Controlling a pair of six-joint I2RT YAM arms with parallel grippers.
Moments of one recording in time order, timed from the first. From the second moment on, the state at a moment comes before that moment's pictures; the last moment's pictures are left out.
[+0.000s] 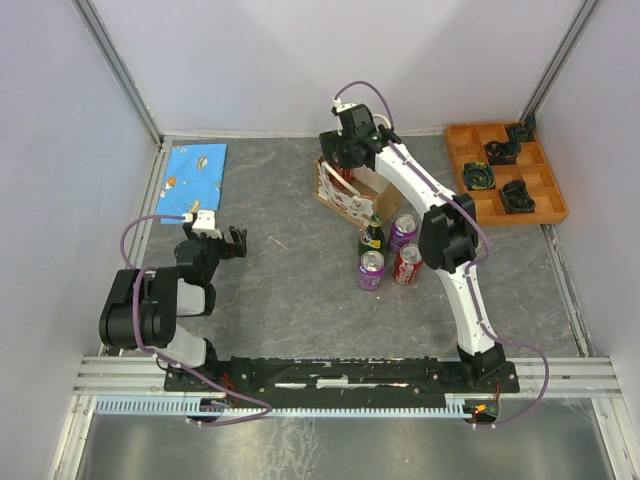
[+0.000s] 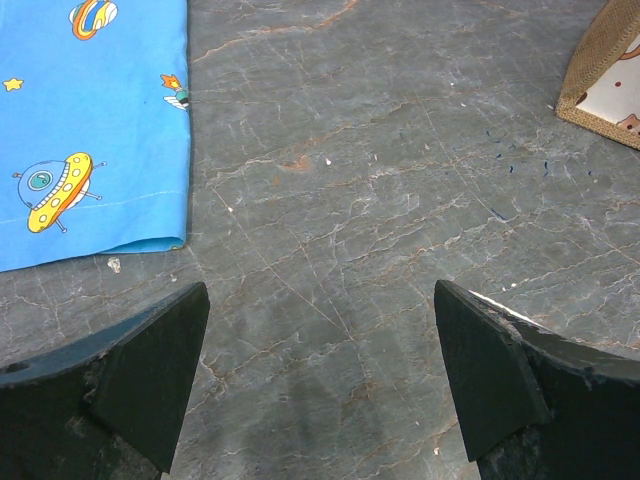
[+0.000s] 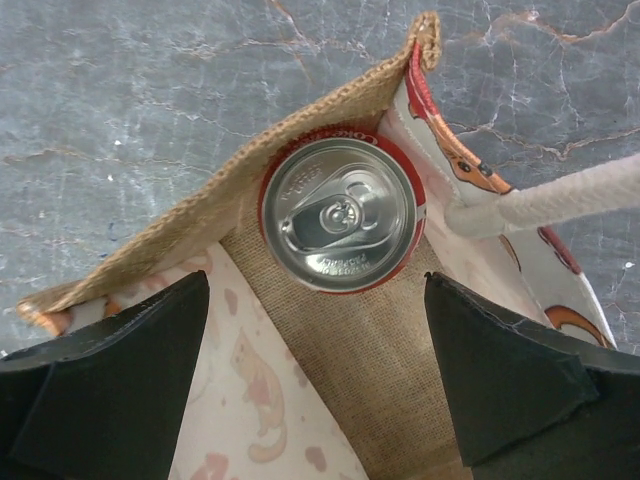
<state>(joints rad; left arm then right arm) 0.05 1.52 0.21 1.16 0.21 -0.02 0.49 2.37 2.28 -0.66 0.08 0.17</state>
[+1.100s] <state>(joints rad) 0.05 1.52 0.21 1.16 0.21 -0.02 0.49 2.48 2.33 -0.58 0.16 0.11</state>
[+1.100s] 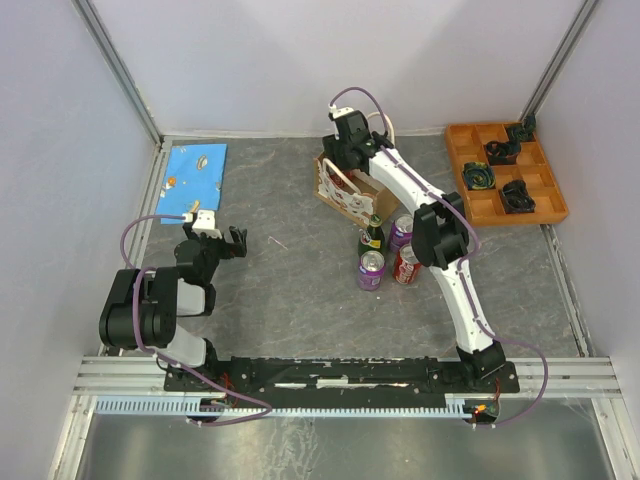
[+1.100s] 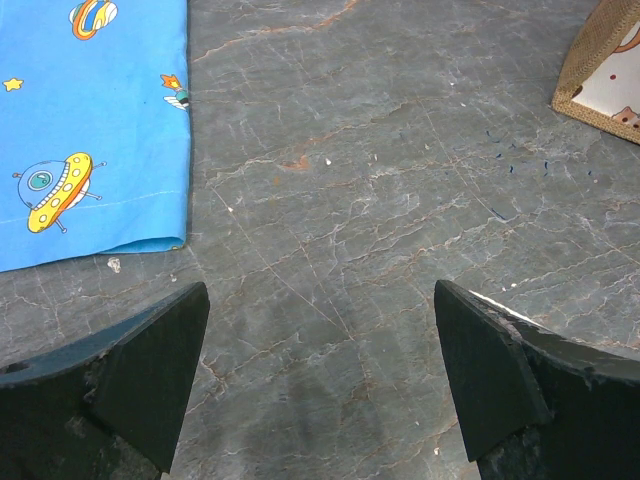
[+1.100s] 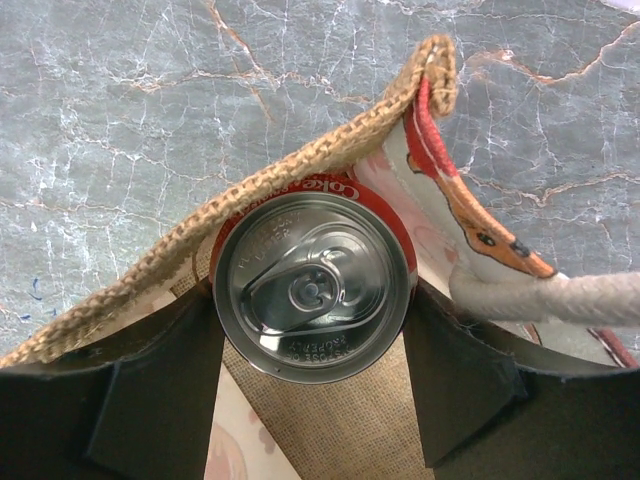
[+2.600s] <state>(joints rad) 0.05 1.52 0.21 1.16 0.21 -0.02 0.77 1.62 1.49 -0.30 -0.02 -0.05</state>
